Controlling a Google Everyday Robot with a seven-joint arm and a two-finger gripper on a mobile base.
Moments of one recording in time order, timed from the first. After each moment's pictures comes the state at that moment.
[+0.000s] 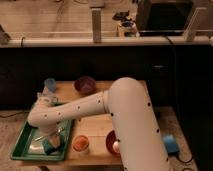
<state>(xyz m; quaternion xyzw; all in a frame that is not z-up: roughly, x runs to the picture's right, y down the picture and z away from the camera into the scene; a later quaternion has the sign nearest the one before) -0.293 0.266 0.778 -0.33 -0.18 -0.32 0.87</state>
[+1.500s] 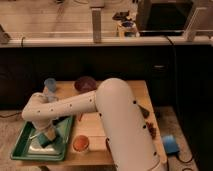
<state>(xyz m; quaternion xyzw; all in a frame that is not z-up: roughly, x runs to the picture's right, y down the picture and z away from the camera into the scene) -0.337 0.239 0.807 -0.29 -0.21 -0.38 0.85</state>
